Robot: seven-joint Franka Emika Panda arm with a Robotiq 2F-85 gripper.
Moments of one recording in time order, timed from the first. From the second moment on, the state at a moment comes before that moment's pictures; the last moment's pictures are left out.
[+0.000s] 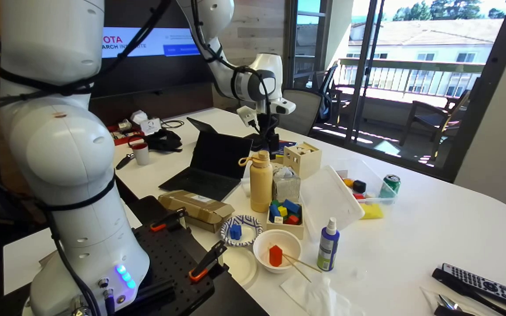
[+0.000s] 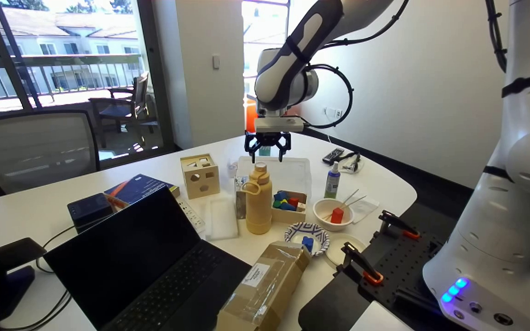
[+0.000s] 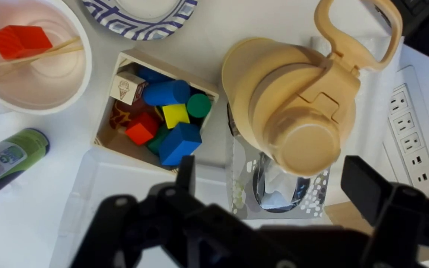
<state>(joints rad) 0.07 0.33 0.00 -2.19 -0.01 2.56 0.59</state>
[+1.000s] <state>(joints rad) 0.13 0.36 -0.06 -2.18 -0.01 2.60 0.60</state>
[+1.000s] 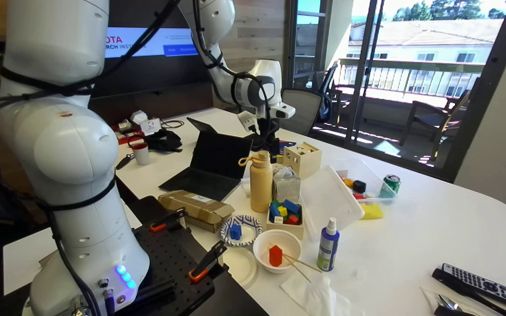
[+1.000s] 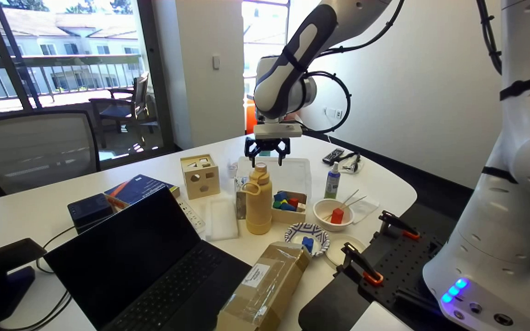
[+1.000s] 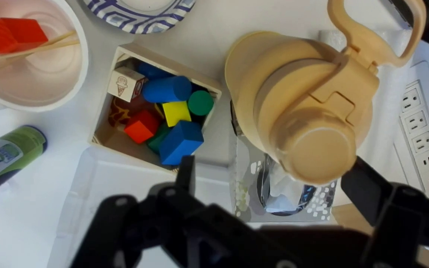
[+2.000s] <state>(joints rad) 0.13 0.37 -0.06 -2.18 -0.01 2.60 0.54</state>
